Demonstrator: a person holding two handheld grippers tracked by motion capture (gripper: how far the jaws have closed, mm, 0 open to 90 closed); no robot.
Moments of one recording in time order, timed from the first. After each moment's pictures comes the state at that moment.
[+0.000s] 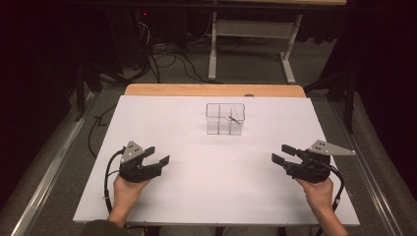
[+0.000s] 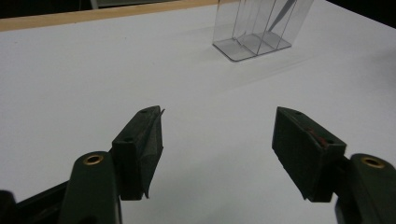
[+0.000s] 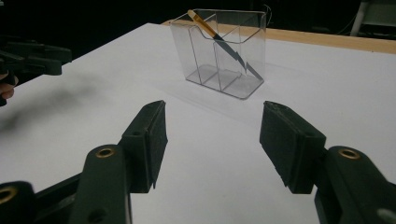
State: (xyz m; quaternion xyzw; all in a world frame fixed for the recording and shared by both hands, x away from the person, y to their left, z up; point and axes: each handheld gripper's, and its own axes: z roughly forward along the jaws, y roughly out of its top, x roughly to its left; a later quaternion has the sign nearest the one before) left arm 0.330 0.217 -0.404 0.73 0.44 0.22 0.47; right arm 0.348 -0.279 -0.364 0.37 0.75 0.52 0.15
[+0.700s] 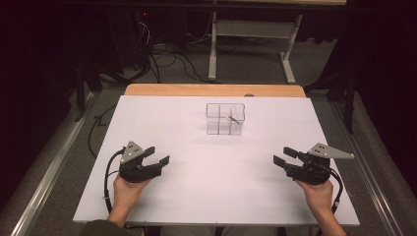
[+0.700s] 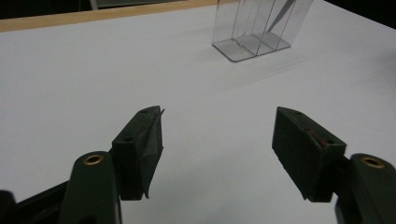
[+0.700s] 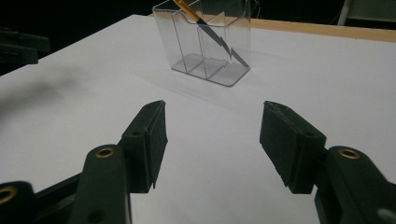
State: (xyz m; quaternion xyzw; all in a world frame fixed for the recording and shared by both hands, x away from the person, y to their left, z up) left arm 0.329 0.217 -0.404 0.73 0.44 0.21 0.48; right arm 0.348 -0.284 -0.377 0.39 0.75 0.51 0.16
